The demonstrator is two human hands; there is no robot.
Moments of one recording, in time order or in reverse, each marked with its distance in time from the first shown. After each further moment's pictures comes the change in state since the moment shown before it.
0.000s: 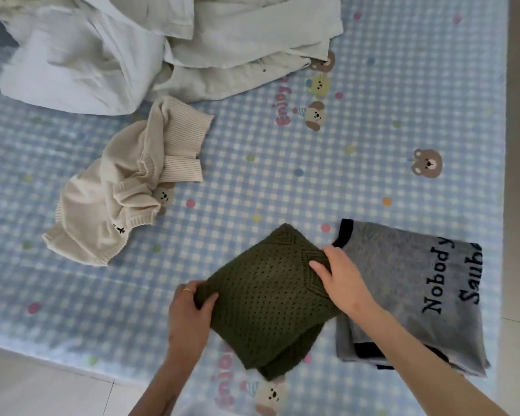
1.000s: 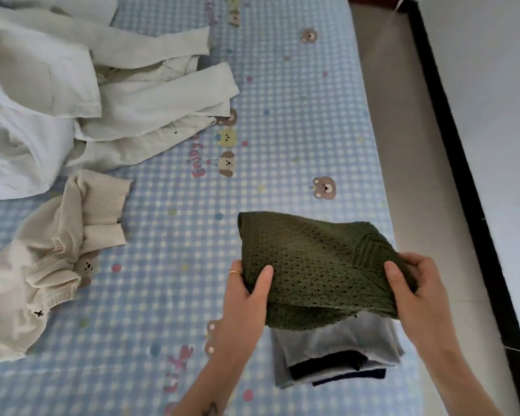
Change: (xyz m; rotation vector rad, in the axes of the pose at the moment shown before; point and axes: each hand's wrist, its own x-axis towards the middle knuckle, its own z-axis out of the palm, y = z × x) left_hand -0.056 0.223 0.080 -0.735 -0.473 0.019; right_hand -0.115 0.042 -0.188 0.488 0.744 0.304
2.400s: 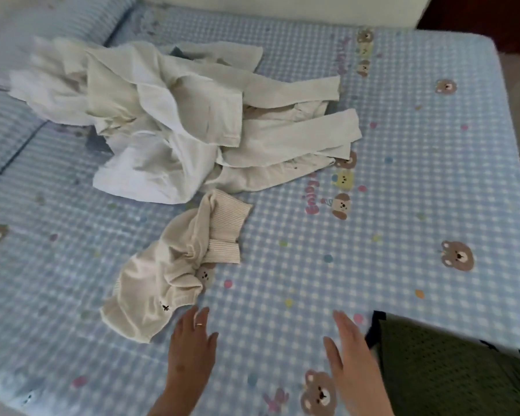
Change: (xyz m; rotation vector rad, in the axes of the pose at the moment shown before) left_hand 0.026 -0.034 -0.271 1.345 0.445 0.193; right_hand -0.075 -0.019 0.235 -0.565 -0.581 -0.391
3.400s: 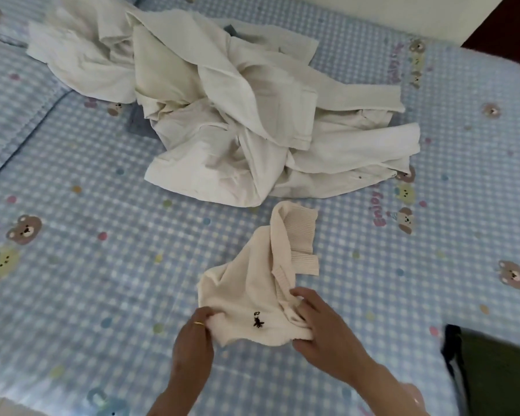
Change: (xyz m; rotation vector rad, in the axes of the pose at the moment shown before) left_hand 0.058 -0.201 -0.063 -0.544 -0.053 -0.172; right_hand 0.058 -0.242 0.072 0.015 -0.254 -0.406
